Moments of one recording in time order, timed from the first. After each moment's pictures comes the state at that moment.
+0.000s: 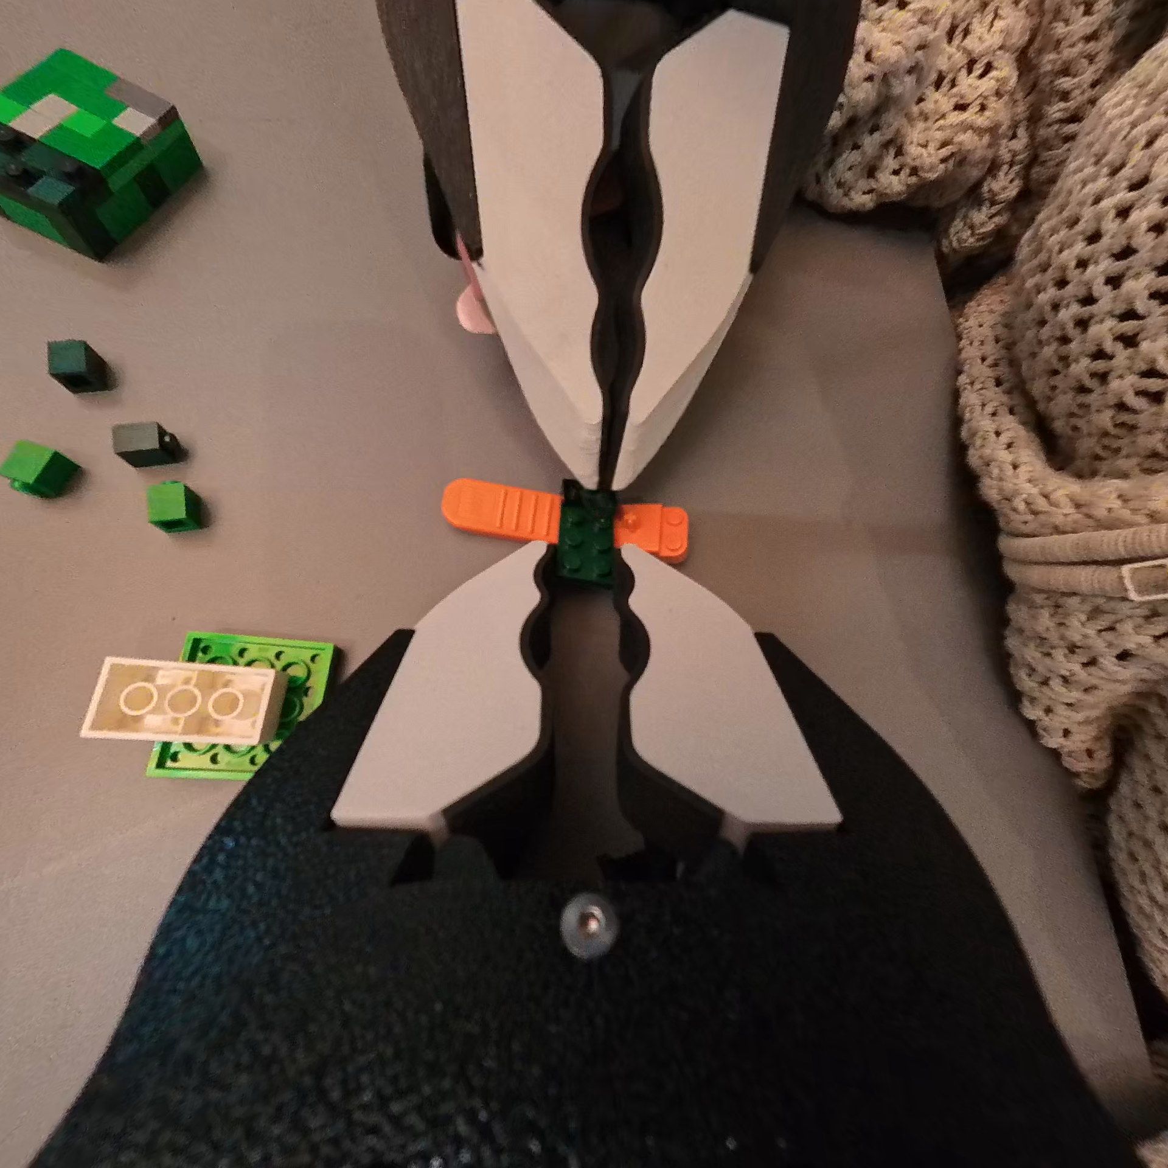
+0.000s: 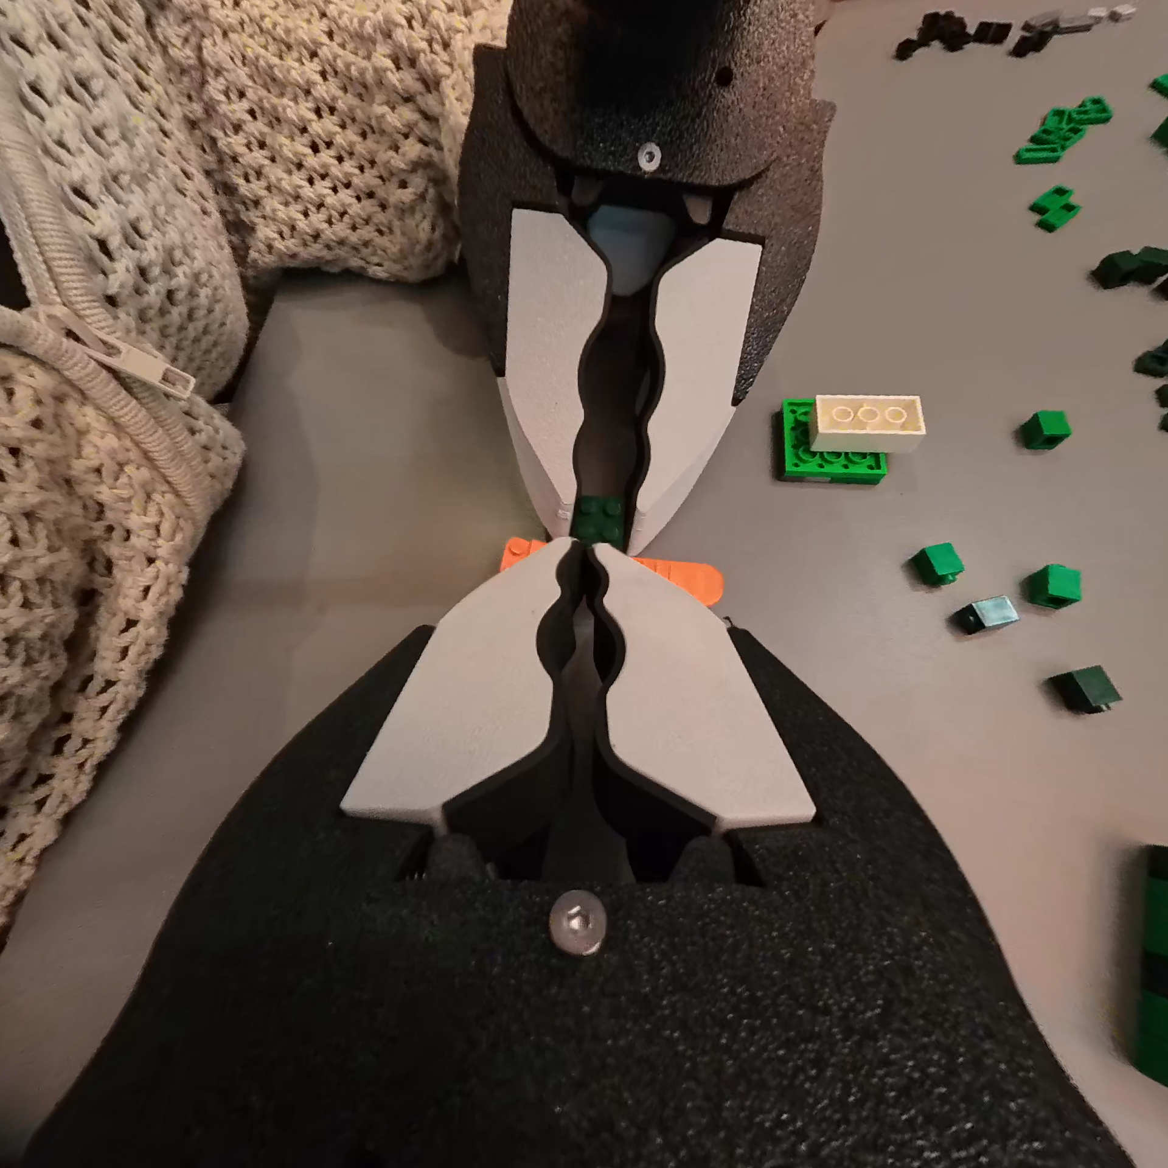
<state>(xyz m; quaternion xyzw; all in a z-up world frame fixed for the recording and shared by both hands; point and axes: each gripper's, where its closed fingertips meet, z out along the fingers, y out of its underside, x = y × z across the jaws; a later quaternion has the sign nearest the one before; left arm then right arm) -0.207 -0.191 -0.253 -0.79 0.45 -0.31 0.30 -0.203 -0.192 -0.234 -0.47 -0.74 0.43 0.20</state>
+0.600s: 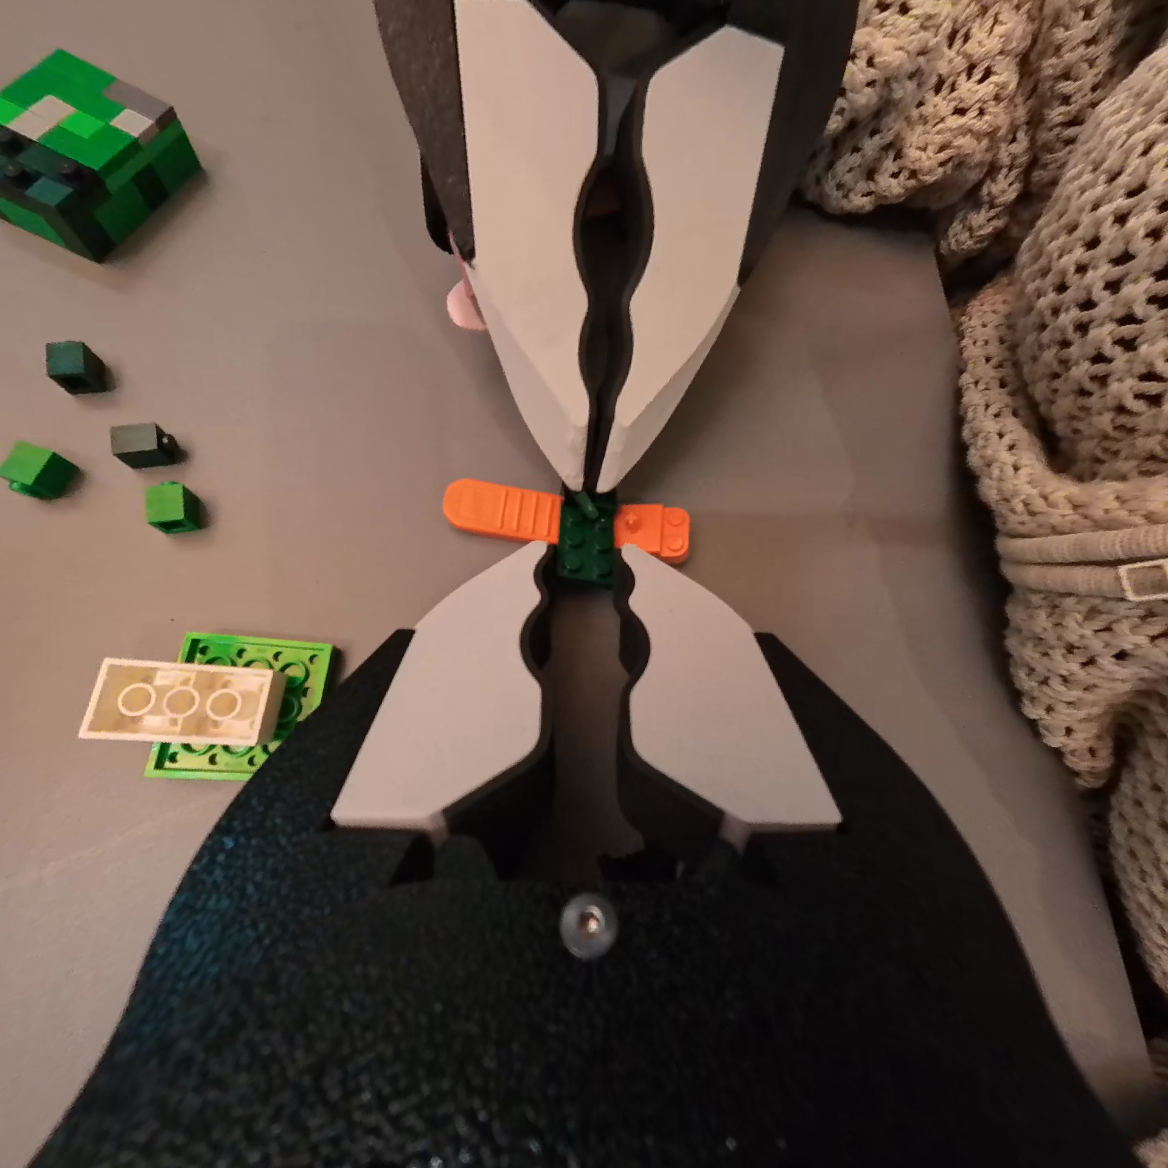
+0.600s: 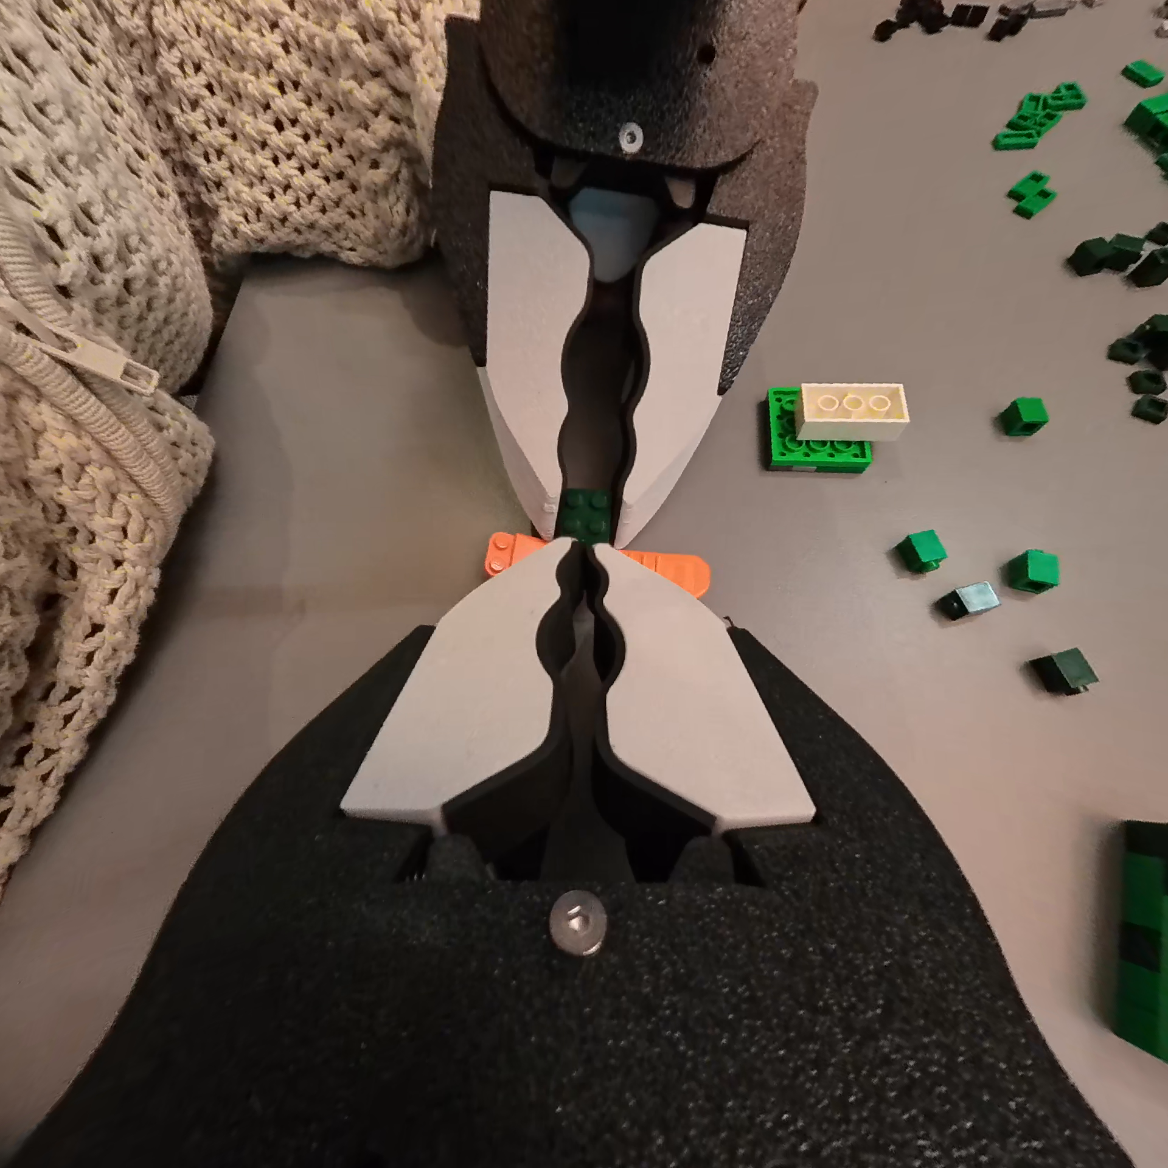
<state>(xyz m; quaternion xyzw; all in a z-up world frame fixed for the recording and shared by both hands) -0.208 -0.190 -0.252 -0.79 0.45 -0.31 0.30 -0.204 -0.188 -0.236 -0.48 -0.74 0.42 0.21</state>
